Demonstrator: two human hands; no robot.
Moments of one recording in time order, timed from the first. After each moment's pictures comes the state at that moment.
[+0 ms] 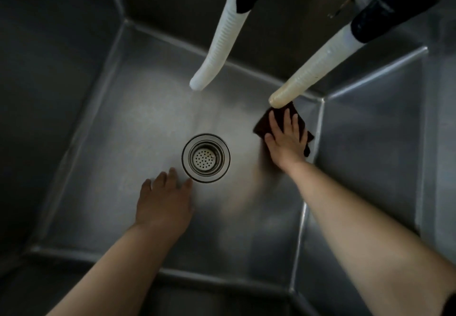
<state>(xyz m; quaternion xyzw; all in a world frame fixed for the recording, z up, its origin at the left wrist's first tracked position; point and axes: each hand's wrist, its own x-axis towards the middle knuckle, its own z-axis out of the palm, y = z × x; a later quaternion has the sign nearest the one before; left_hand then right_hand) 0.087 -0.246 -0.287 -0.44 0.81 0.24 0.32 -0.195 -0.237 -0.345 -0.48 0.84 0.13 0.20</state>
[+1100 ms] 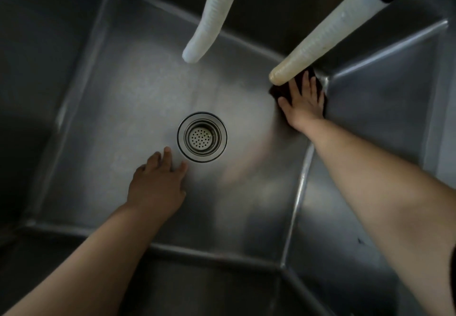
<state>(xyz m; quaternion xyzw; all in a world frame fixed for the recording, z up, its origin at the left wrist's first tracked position) 0.093 -0.244 -0.301 -0.42 0.80 0.27 0.34 -0.252 -0.265 -0.341 -0.47 0.85 0.17 0.18</state>
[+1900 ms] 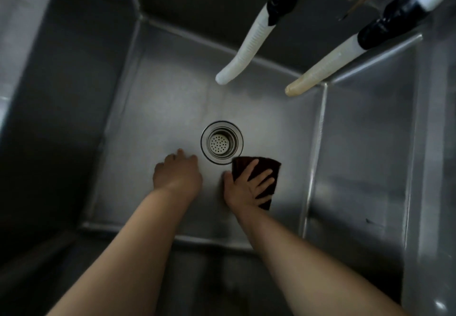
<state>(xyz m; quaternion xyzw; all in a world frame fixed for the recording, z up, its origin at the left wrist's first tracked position) 0.108 -0.278 -0.273 -0.47 0.77 0.29 0.31 0.005 -0.178 -0.334 -0.15 0.91 0.02 0.38</state>
